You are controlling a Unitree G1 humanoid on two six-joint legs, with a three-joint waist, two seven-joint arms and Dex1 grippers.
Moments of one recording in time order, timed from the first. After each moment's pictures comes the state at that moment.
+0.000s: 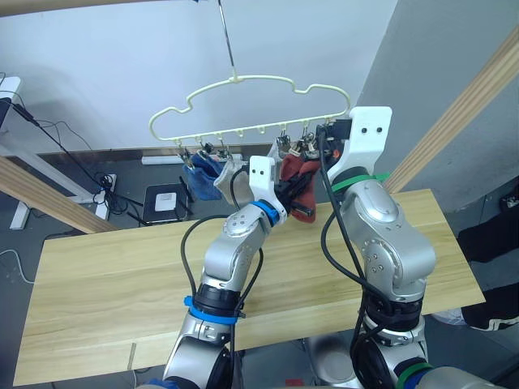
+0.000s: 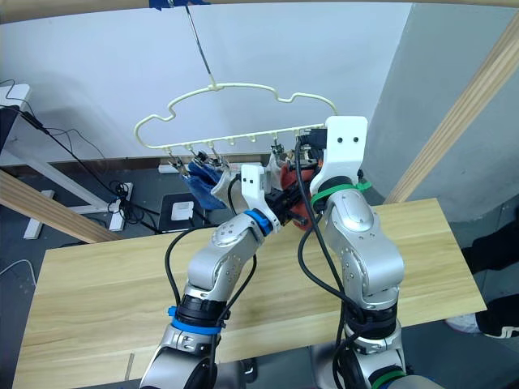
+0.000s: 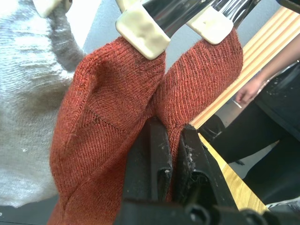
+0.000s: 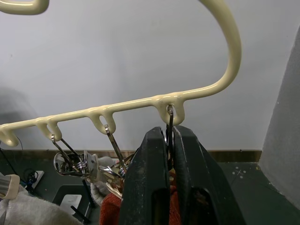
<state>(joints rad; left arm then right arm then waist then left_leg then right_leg) -0.52 -0.07 -0.11 0.00 -0.27 0.45 -0.34 -0.60 0.10 0.06 -0.54 0.11 0.90 -0.11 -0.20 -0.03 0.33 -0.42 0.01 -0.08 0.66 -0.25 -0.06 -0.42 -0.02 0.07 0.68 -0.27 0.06</state>
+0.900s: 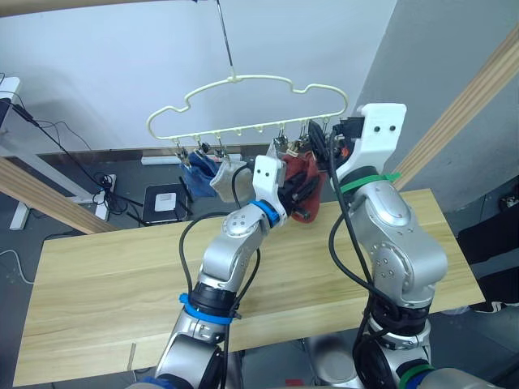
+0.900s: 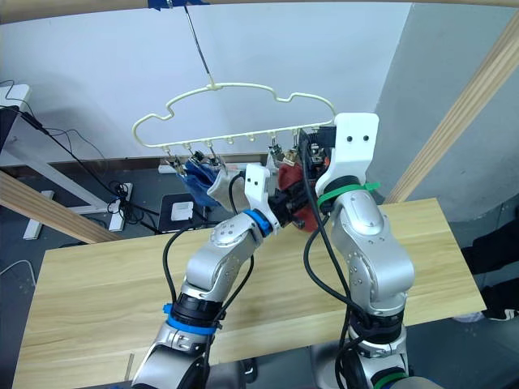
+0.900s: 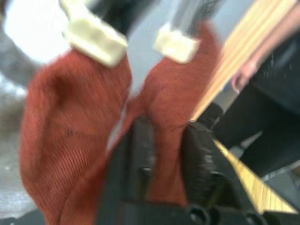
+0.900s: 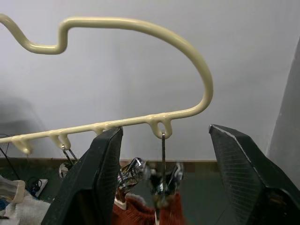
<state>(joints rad) -0.50 0.04 -0.20 -0.01 -0.23 0.41 -0.44 -0.57 0.07 0.03 -0.63 0.14 0.91 -0.05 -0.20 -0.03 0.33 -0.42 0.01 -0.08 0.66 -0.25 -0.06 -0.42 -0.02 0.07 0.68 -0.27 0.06</state>
